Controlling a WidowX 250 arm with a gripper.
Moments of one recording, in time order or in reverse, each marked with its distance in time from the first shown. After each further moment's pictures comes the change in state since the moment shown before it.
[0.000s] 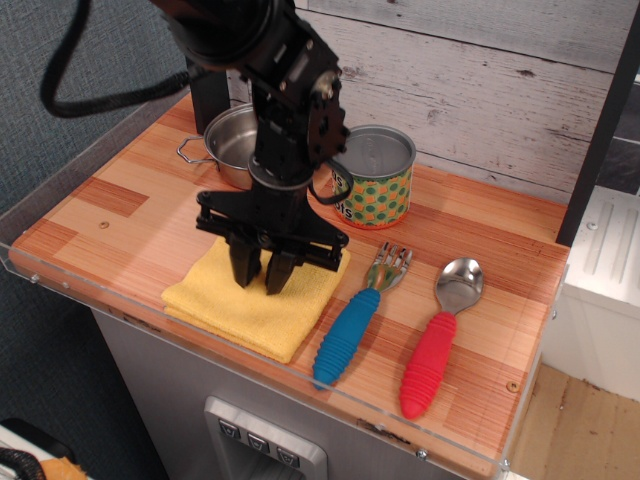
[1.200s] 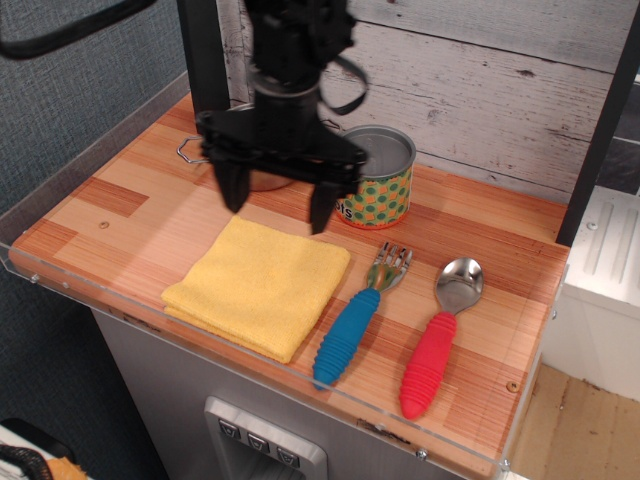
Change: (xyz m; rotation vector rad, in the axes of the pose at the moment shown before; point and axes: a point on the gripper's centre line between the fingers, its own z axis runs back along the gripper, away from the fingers) arm 0.013 -0.010 0.064 -0.077 -0.091 -0.008
